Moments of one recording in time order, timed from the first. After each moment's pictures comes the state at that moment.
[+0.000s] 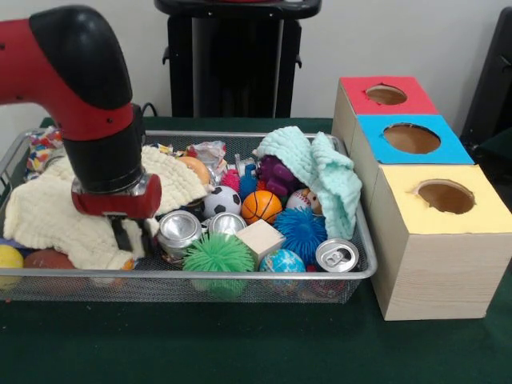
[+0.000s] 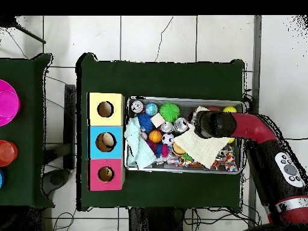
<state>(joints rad) -0.91 -0.33 0.64 1.39 -0.71 0.74 1.90</state>
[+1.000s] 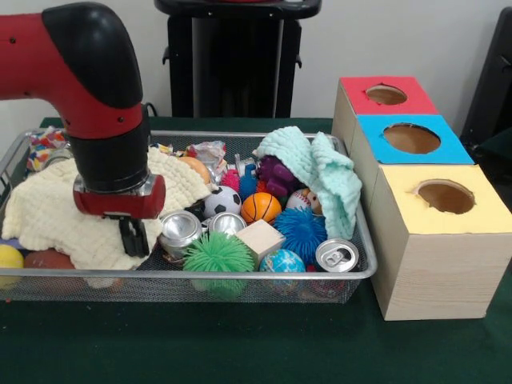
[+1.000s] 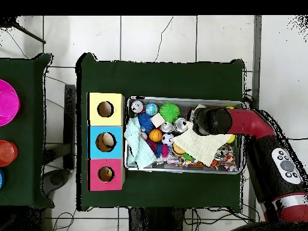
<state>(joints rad) -0.85 -0.38 0.60 1.39 -0.72 0.74 1.90</state>
